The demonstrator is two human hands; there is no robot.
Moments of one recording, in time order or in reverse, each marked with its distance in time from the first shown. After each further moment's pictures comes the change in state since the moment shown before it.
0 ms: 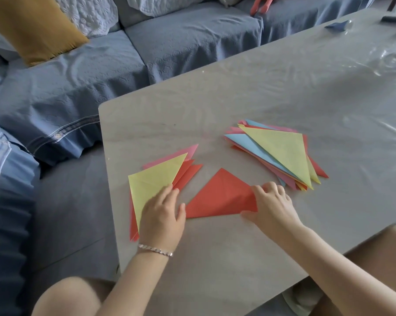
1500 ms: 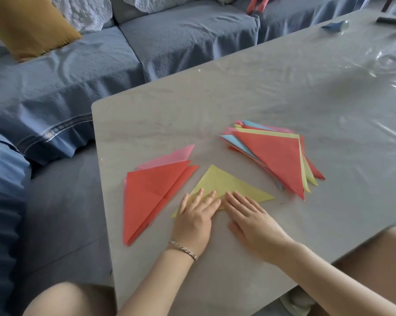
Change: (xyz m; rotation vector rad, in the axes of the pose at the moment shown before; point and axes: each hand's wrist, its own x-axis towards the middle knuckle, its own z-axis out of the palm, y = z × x) left_hand 0.003 0.031 0.049 0.115 -0.220 0.326; right_hand 0.000 0.006 0.049 -0.035 0.198 -0.421
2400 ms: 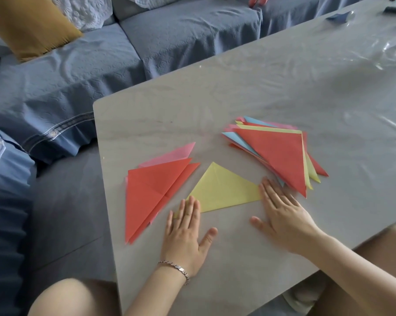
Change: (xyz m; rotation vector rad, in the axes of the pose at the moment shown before) left_hand -0.040 0.001 -0.003 -0.049 -0.227 -0.243; right_hand -0.016 0.044 -0.009 -0.158 -0.161 0.239
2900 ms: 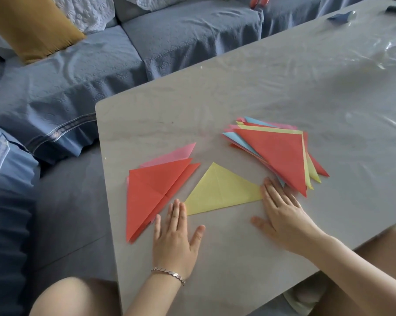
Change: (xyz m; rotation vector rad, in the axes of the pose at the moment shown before) left_hand -0.008 -0.009 0.001 0.021 0.148 -0.142; right_hand -0.002 -0.002 -0.002 0.037 0.124 -0.036
